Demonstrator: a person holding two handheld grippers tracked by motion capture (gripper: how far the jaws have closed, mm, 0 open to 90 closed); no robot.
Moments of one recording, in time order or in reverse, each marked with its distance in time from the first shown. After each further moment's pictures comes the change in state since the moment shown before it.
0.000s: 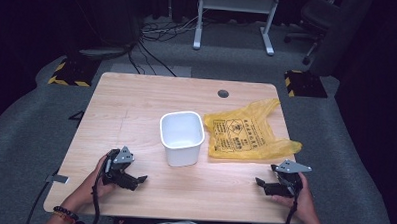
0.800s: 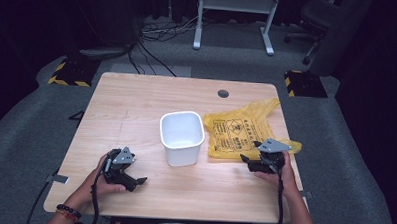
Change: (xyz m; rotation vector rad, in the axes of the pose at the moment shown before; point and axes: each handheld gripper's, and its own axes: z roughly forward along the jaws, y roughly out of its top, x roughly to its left) left arm 0.003 0.001 0.001 -0.001 -0.051 0.053; right arm 0.007 0.072 0.036 -0.117 -0.021 -0.161
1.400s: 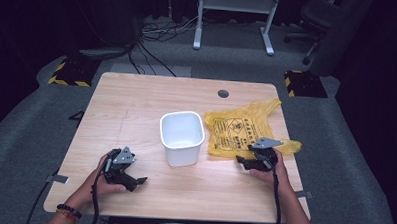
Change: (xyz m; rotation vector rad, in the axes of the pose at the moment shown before) left arm 0.000 0.000 0.000 0.002 0.005 -0.003; right arm -0.007 -0.013 0.034 0.099 0.079 0.091
